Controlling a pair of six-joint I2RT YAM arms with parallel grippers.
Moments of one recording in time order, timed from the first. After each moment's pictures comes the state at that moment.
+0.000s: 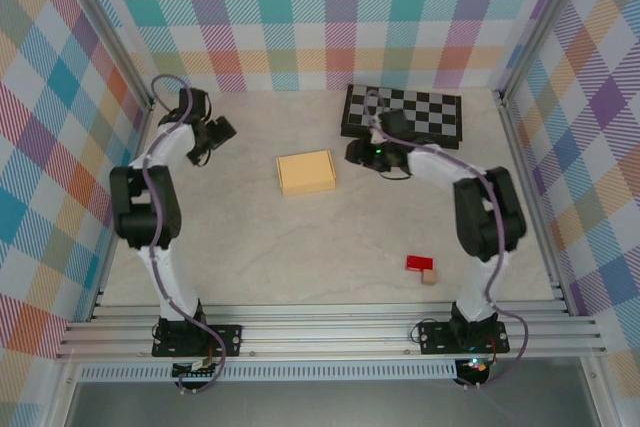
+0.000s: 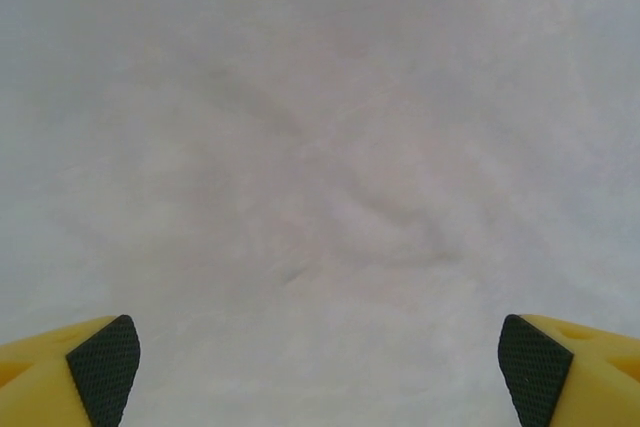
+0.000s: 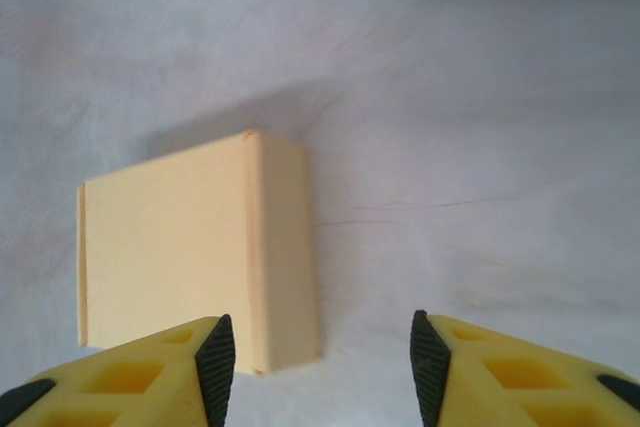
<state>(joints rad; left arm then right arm) 0.02 1.90 1.47 -0.57 -0.04 -0.60 0.34 1.83 1.27 -0.26 -0.29 0.53</state>
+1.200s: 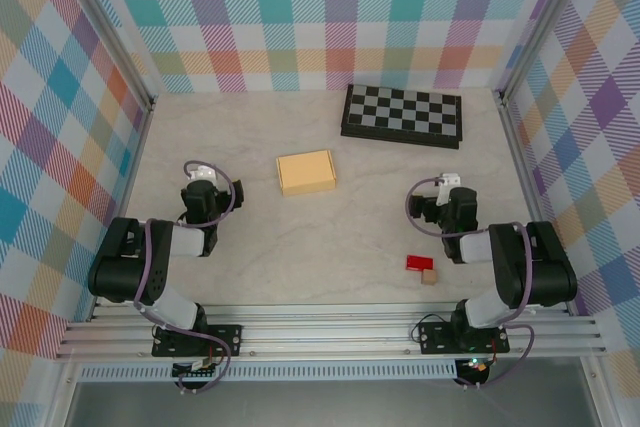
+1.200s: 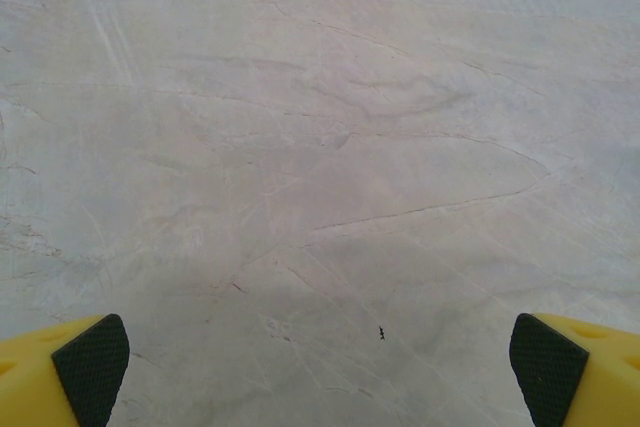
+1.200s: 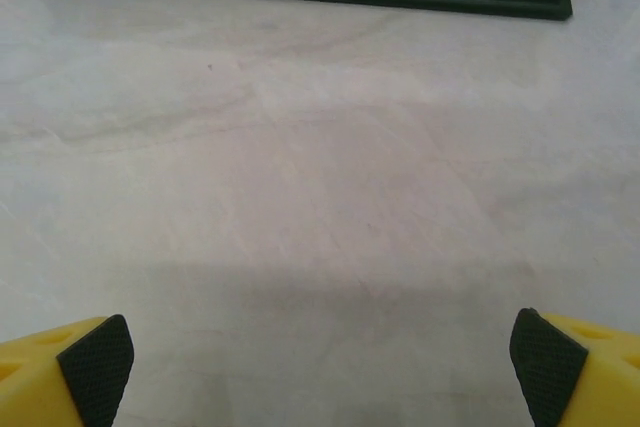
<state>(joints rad) -0.08 1.57 0.41 0.70 -0.19 -0.13 0.04 1.52 0.33 0.69 -0.09 0.04</state>
